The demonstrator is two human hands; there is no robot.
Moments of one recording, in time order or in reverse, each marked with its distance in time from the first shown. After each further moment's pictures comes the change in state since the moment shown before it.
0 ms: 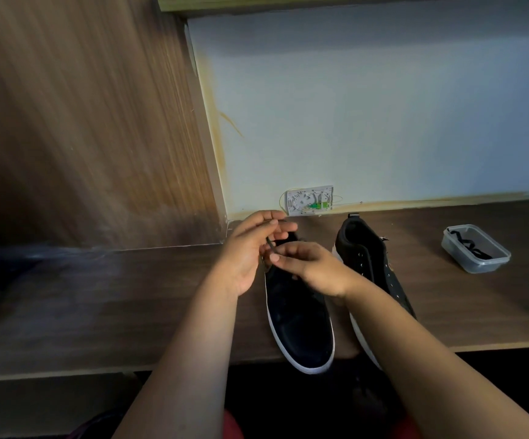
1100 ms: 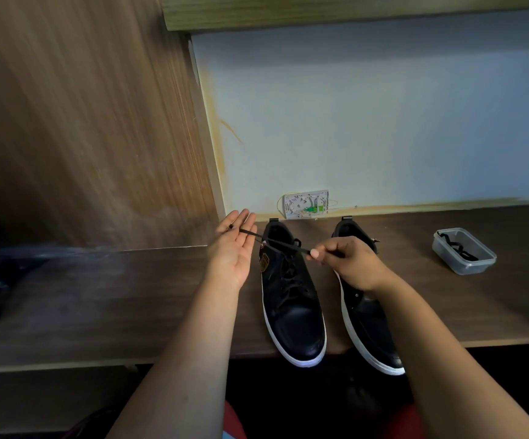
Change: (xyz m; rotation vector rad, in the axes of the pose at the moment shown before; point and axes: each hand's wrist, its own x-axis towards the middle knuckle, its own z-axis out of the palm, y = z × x) left_hand 0.004 -0.004 -0.002 -0.636 0.425 0.001; right_hand -0.034 0.006 -0.056 -0.277 0.180 -0.043
